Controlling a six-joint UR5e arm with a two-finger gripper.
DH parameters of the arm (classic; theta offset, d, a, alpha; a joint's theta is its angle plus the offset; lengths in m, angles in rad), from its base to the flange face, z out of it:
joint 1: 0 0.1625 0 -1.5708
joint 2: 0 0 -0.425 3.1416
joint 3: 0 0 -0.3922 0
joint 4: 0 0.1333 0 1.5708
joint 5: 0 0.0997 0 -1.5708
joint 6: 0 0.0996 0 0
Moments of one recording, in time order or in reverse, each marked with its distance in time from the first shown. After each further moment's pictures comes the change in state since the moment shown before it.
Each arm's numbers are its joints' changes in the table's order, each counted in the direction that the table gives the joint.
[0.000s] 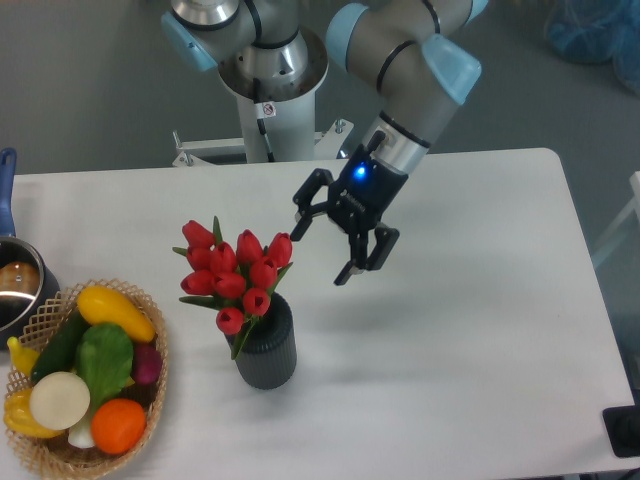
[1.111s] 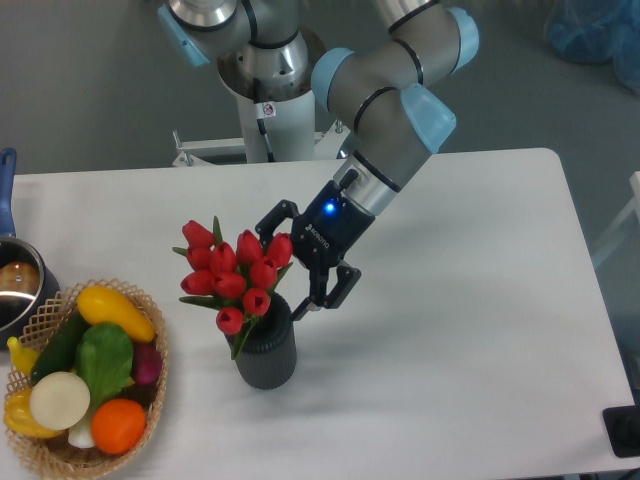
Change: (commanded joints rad) arm -0.083 0.080 0.026 0.094 -0.071 -0.077
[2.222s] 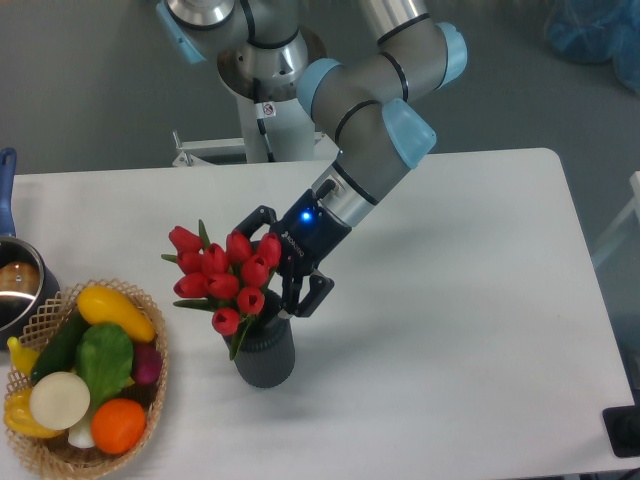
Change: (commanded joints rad) arm -0.018 0.008 0.002 0.003 -0.040 0.005
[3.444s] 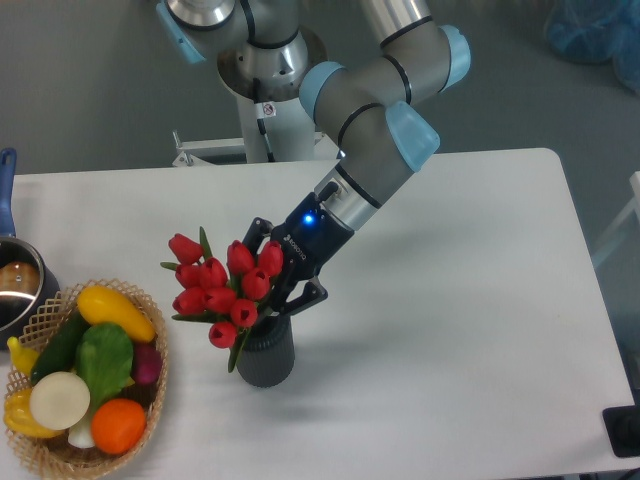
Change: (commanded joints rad) arm -0.005 0.014 0.011 0.000 0.003 0.003
